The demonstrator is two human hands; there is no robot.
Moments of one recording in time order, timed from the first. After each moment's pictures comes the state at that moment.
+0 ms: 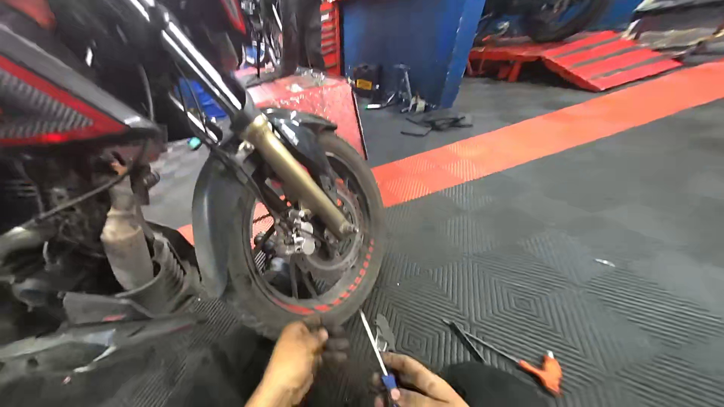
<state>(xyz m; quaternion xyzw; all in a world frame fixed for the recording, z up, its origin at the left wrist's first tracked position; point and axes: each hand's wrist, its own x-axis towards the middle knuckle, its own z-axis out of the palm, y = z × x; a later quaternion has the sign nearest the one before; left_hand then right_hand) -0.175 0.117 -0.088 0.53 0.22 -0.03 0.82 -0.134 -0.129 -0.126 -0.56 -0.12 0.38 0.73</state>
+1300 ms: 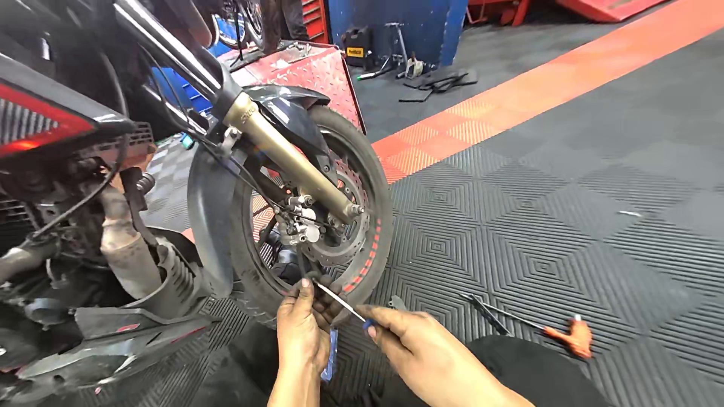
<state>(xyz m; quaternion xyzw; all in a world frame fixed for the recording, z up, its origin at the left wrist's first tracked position) -0.145 0.111 -0.062 0.37 0.26 0.22 0.87 -0.104 -0.071 -0.058 -0.84 -0.33 0.16 0.41</state>
